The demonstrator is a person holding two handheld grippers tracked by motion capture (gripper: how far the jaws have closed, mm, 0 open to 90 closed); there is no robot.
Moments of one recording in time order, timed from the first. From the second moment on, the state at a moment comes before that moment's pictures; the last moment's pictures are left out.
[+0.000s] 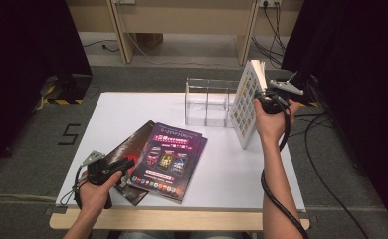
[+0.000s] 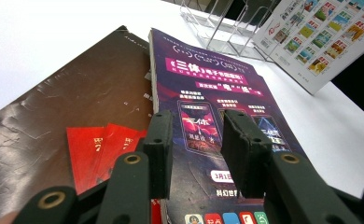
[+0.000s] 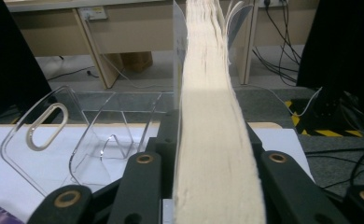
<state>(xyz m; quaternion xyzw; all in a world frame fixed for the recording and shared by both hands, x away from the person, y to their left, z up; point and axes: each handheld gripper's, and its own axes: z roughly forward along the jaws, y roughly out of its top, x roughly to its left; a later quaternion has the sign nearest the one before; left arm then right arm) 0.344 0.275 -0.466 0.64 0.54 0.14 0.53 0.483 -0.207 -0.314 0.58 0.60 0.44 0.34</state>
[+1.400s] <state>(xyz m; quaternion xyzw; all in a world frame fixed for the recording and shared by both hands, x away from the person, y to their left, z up) 0.344 0.275 -0.467 0.64 0.54 0.14 0.52 0.492 -0.205 -0.312 0.61 0.61 0.40 0.30</state>
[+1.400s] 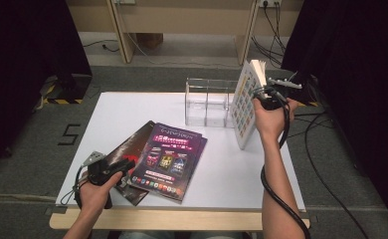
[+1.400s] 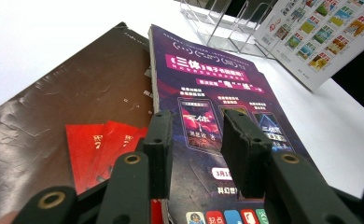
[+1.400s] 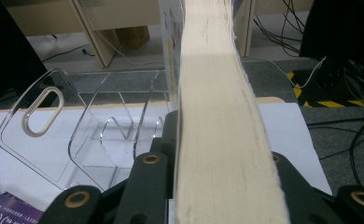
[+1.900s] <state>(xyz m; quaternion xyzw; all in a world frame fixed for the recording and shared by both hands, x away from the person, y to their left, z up) 0.345 0.277 -0.470 0.64 0.55 0.14 0.52 0.501 -0.201 -0.311 0.61 0.60 0.42 0.30</state>
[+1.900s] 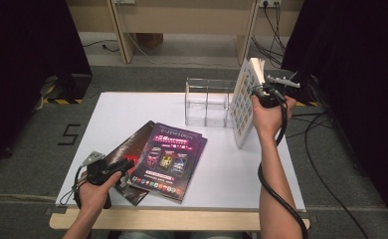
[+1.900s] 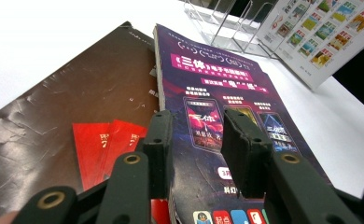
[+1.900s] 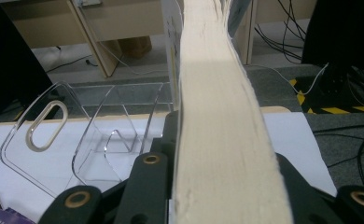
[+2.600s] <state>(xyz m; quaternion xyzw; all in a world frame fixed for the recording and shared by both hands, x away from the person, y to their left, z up) 0.346 0.279 -0.470 0.64 0.55 0.14 0.52 0.516 -0.192 -0.305 0.60 0.59 0.43 0.33</state>
